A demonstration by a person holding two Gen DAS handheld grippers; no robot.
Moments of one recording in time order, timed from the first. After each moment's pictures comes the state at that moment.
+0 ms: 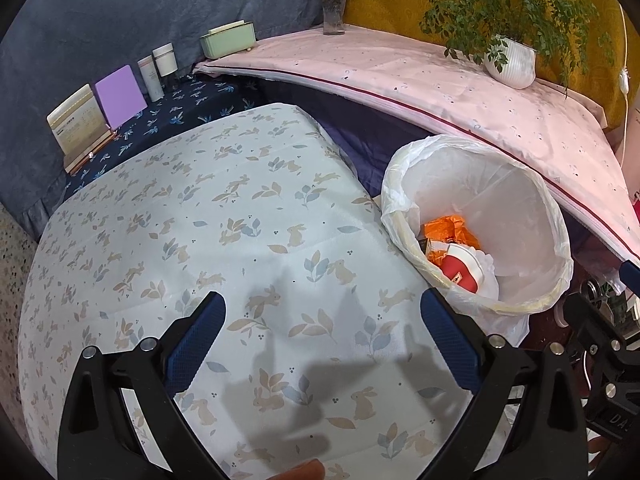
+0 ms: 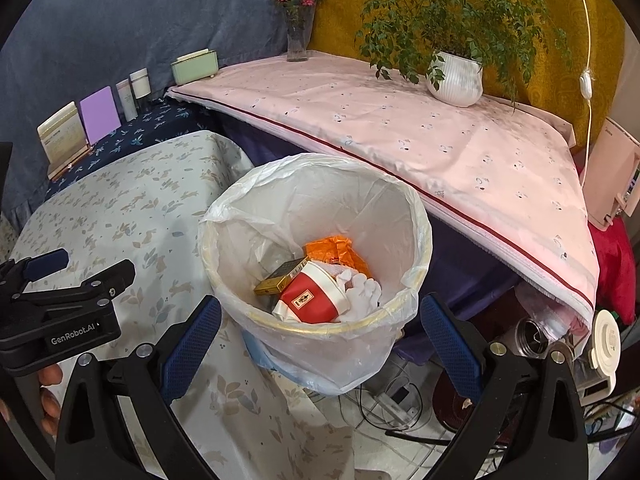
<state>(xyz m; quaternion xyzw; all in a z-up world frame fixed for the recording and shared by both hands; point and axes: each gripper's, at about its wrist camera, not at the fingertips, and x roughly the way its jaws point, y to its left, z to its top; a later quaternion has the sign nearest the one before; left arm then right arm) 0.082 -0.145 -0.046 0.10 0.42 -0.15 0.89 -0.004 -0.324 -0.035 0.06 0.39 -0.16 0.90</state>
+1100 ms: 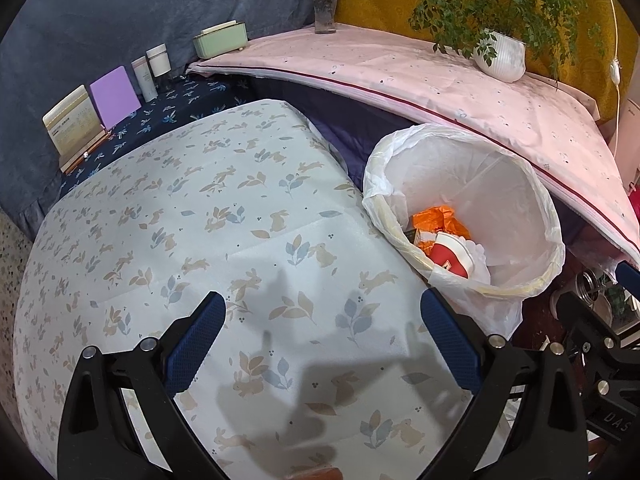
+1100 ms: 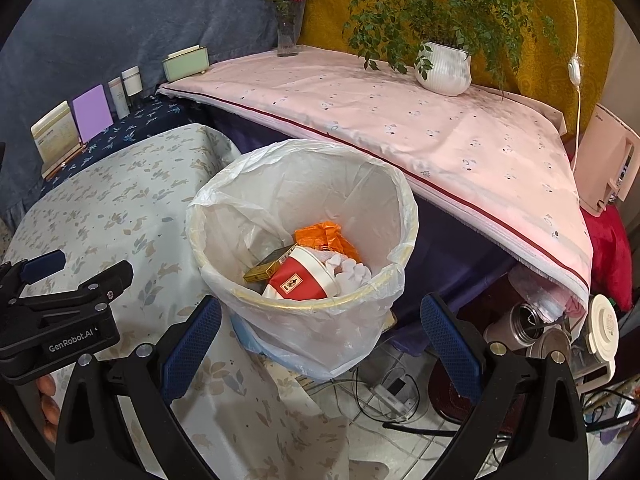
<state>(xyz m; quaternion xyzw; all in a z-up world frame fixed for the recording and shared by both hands) 0.066 -0.153 -0.054 0.10 0.42 -0.16 0.89 -0.018 -0.328 -0.046 0.06 0.40 -0.17 0.90</state>
